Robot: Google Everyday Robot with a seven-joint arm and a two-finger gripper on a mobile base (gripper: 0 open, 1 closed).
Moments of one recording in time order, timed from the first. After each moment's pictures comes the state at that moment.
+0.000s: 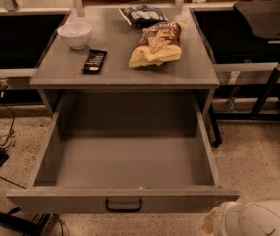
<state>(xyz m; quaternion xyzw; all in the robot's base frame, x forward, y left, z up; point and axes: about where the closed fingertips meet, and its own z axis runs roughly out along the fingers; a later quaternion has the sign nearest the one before) 0.307 -0.193 0.609 -0.54 0.83 -0.01 0.15</state>
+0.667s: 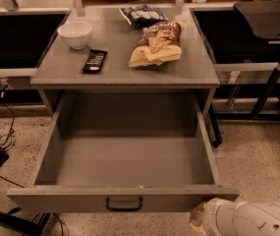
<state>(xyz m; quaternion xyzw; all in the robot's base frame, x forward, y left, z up) 0.340 -0.168 0.569 -0.59 0.78 0.01 0.22</state>
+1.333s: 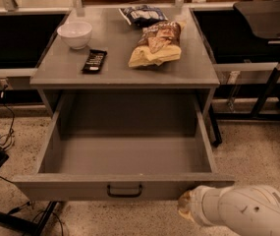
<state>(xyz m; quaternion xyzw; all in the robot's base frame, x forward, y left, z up) 0.377 -0.138 0.564 -0.64 0.73 0.01 0.25</state>
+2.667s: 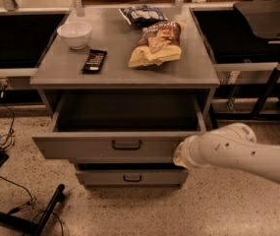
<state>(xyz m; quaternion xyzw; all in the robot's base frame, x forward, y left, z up) 0.525 -0.142 0.590 -0.65 0.71 -0.05 0.25</state>
